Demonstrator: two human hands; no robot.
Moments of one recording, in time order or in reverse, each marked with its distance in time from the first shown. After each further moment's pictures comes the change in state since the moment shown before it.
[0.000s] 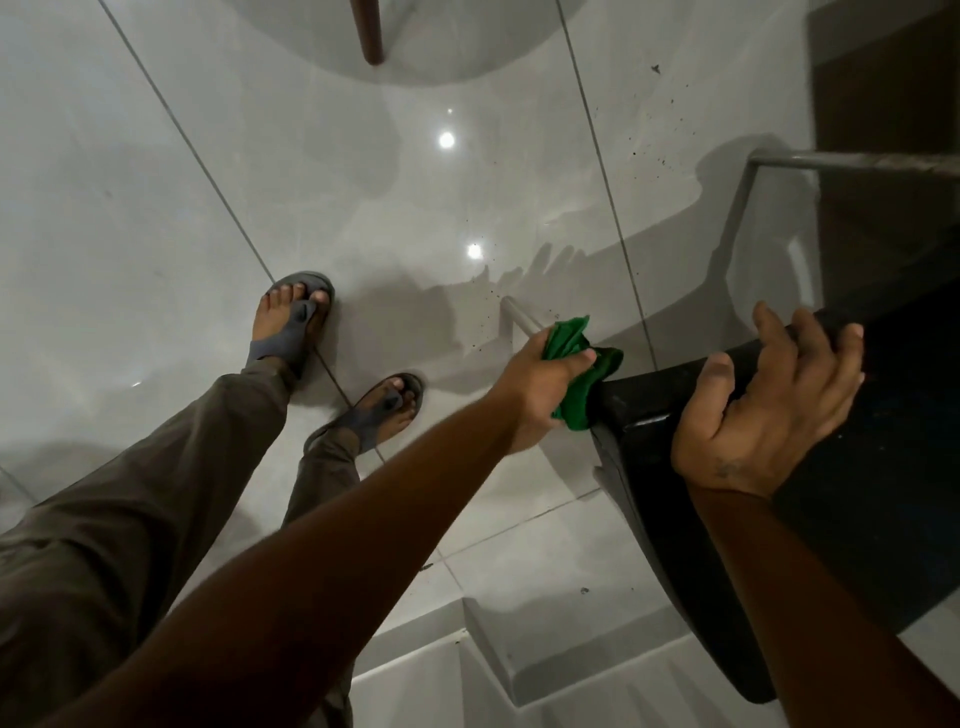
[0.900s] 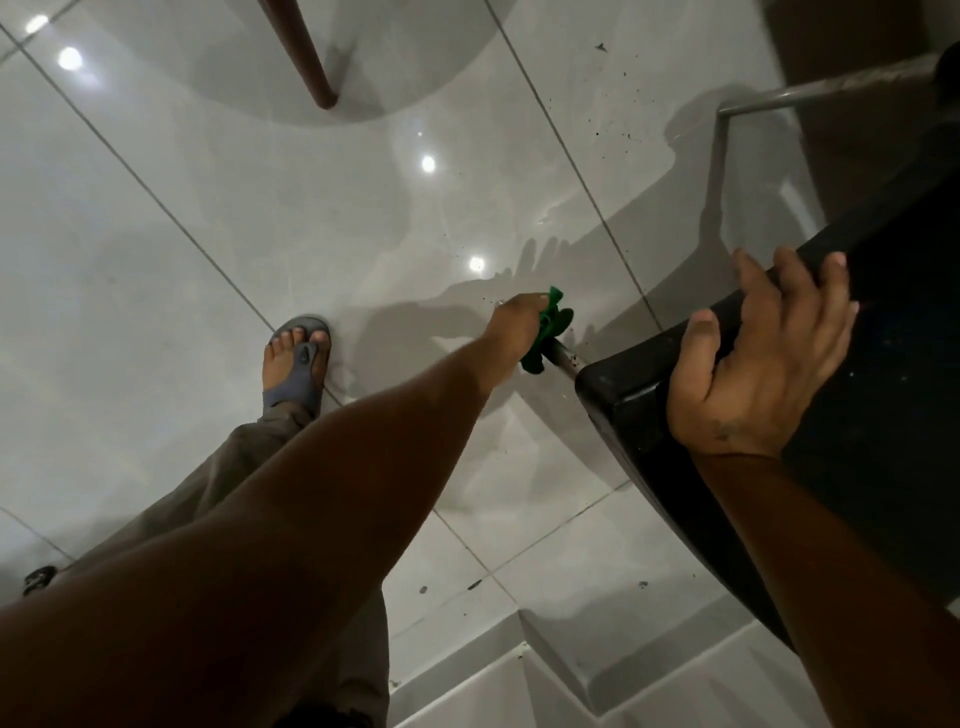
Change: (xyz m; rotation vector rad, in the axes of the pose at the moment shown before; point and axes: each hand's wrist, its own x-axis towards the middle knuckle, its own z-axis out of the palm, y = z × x) left_hand 0.063 0.037 -0.002 0.603 0.210 0.028; right_hand 0.001 -0.002 0.000 0.033 -0.005 0.024
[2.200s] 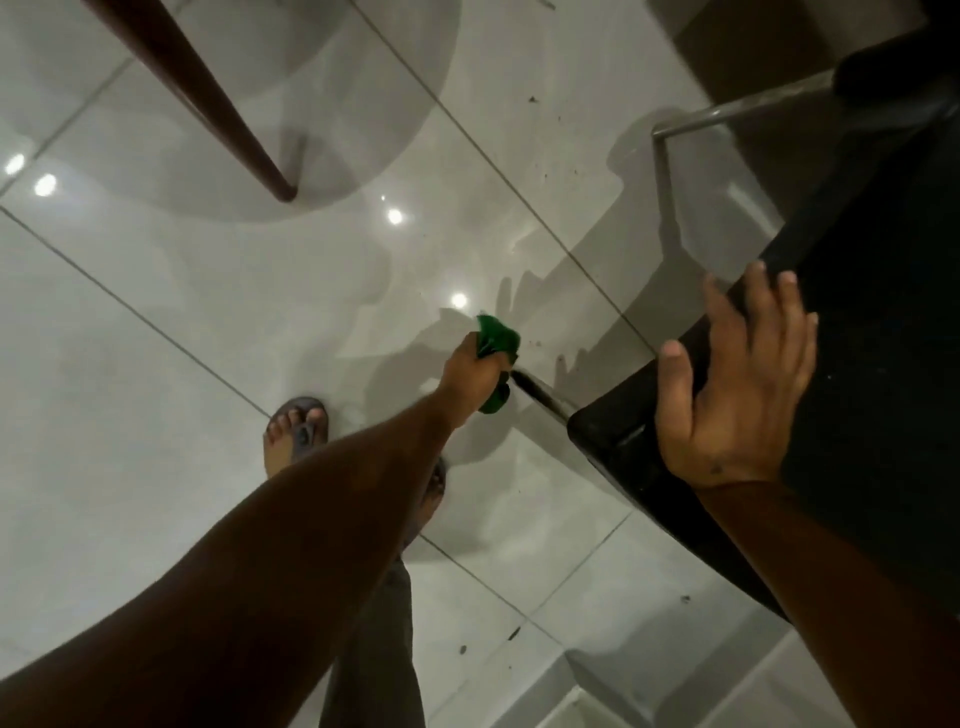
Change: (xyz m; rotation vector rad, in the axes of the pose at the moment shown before) left_hand 0.032 -0.010 -0.043 0.224 0.022 0.177; right_hand 0.000 0.002 0.004 -0.016 0.008 0.005
